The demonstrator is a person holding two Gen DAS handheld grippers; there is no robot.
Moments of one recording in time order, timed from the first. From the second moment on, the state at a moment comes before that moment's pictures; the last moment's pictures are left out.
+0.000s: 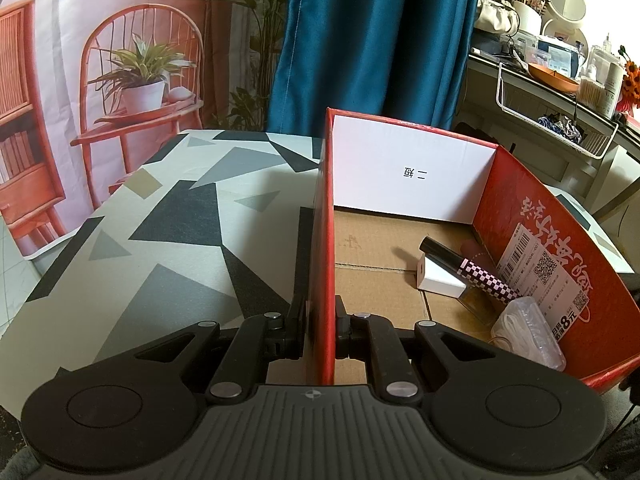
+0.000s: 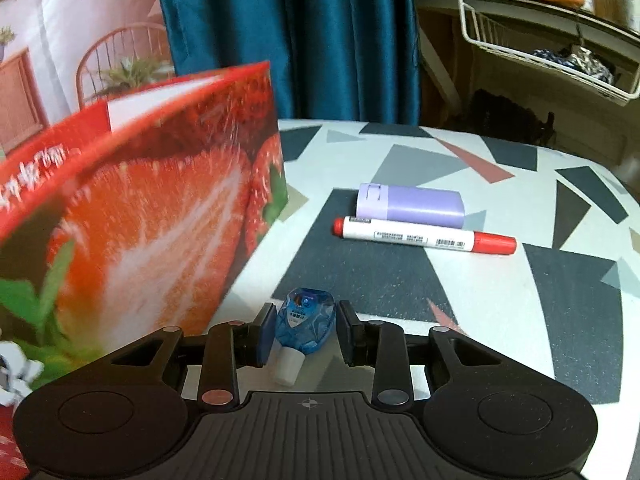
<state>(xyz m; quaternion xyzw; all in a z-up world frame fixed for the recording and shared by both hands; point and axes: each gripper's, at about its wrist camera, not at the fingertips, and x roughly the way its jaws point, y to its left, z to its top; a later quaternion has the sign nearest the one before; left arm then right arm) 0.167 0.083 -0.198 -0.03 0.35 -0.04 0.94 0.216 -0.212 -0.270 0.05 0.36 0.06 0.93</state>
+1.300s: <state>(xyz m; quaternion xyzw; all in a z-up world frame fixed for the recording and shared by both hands) 0.168 0.082 -0.199 -0.03 0.34 -0.04 0.94 0.218 -0.109 -0.178 -0.07 0.30 0.26 0.92</state>
